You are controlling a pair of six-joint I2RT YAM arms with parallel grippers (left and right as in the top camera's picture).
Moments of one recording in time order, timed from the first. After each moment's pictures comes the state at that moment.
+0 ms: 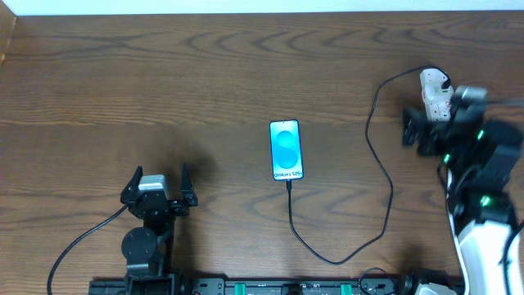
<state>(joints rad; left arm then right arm) 0.04 0.01 0.02 -0.12 0.00 -0.02 -0.20 0.98 0.59 -0.04 -0.32 0.05</state>
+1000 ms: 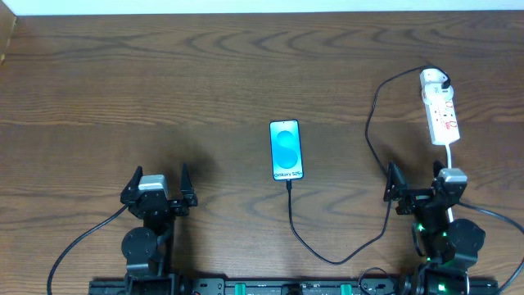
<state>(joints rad) 0.04 0.01 0.02 -0.12 0.00 -0.02 -0.19 0.15 0.01 0.00 -0.29 0.18</state>
